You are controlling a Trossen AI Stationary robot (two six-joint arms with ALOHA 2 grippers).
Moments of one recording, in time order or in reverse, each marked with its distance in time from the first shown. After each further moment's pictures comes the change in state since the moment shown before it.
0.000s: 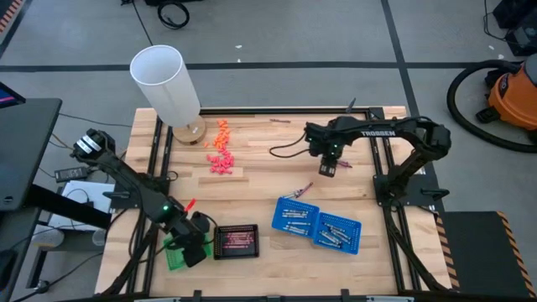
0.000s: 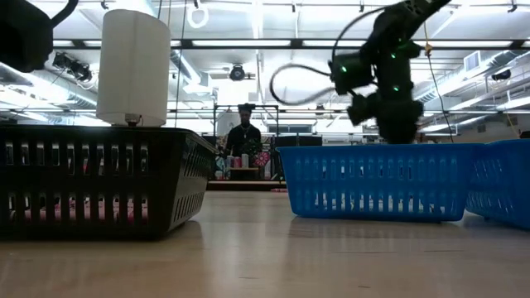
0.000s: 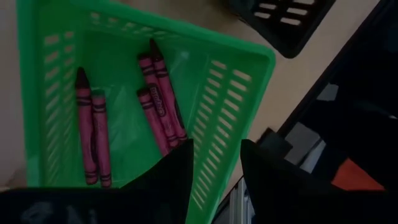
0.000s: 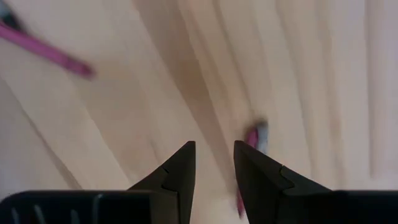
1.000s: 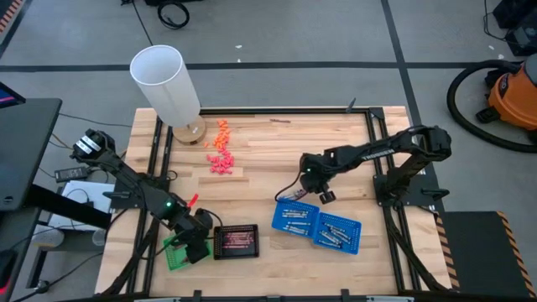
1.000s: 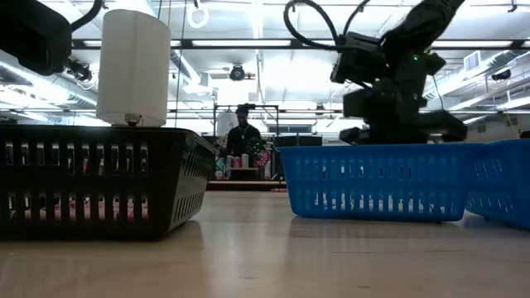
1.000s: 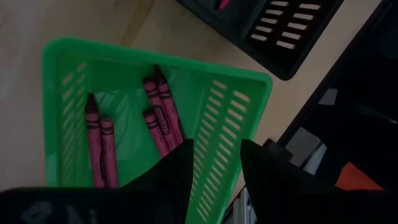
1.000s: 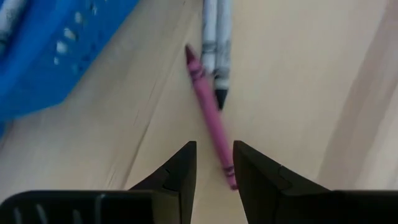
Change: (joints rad) left arm 0.053 0.000 0.000 -0.004 0.004 0.076; right arm 0.297 0.000 -0.213 0.536 -0.130 -0.431
